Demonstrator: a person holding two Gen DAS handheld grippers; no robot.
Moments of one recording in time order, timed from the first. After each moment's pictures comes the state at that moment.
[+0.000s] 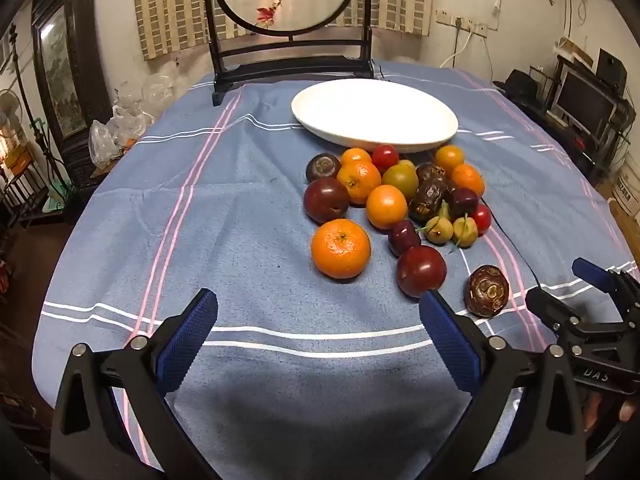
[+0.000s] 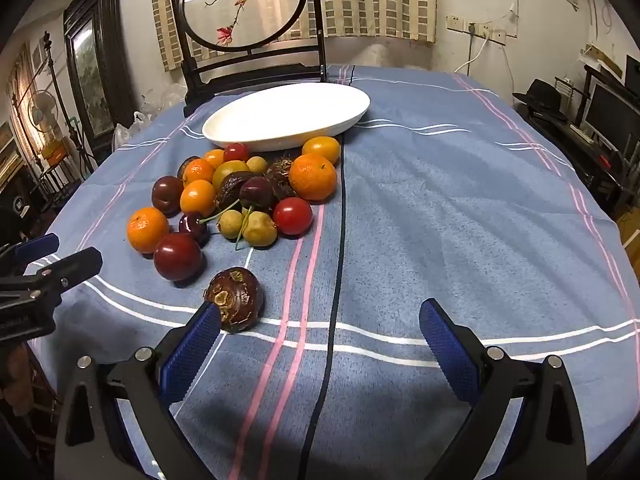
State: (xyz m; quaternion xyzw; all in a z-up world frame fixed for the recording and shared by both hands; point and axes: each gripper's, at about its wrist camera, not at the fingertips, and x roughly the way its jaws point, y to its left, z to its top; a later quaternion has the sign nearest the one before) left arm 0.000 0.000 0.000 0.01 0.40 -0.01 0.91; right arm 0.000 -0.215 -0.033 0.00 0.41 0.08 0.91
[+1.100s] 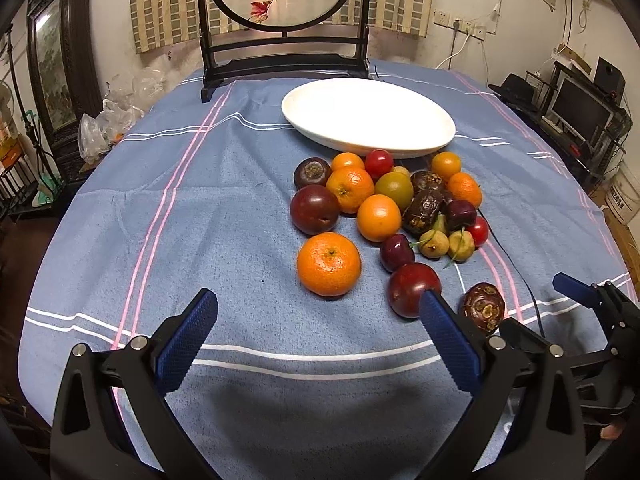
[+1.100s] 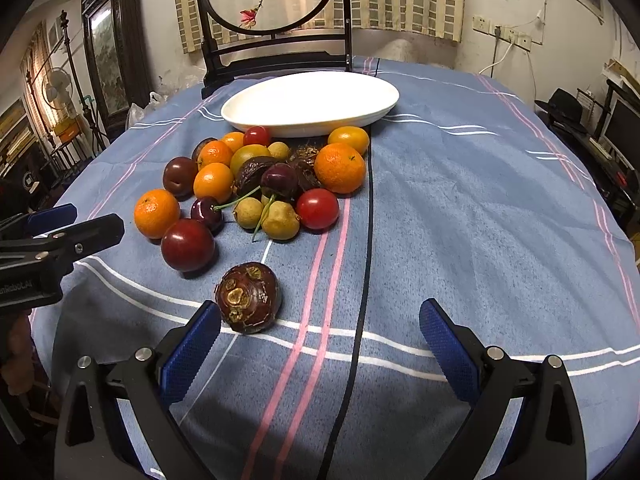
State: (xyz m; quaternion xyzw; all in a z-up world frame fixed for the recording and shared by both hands) left arm 0.020 -0.003 -0.004 0.00 0.42 -0.02 0.91; right arm 0.011 -0.201 -0.047 -0.02 0.43 0.11 0.90
